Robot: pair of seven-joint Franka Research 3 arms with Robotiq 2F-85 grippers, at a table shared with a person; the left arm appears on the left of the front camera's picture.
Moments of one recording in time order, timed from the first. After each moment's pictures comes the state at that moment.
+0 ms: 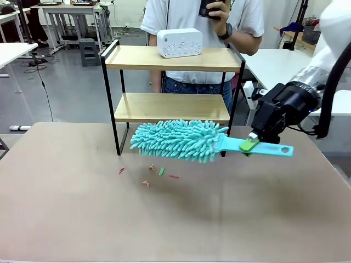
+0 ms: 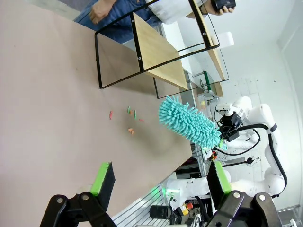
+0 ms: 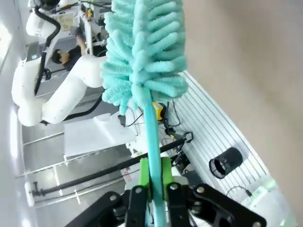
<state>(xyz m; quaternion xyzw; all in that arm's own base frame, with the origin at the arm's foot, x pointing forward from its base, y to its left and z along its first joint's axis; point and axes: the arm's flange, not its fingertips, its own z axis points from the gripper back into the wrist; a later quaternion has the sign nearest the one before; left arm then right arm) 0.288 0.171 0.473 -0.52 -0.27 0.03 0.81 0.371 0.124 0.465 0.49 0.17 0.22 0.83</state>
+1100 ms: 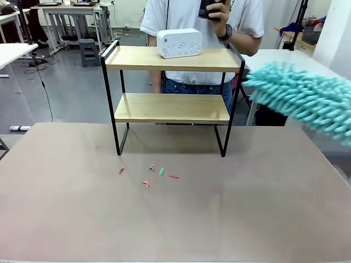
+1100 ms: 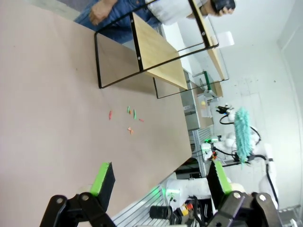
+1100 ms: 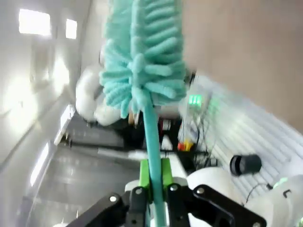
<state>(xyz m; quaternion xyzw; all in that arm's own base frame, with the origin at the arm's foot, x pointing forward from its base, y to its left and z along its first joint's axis) 0.288 0.171 0.473 -0.52 -0.27 0.03 0.81 0.143 -0.149 0.501 0.63 -0.09 0.09 0.77</state>
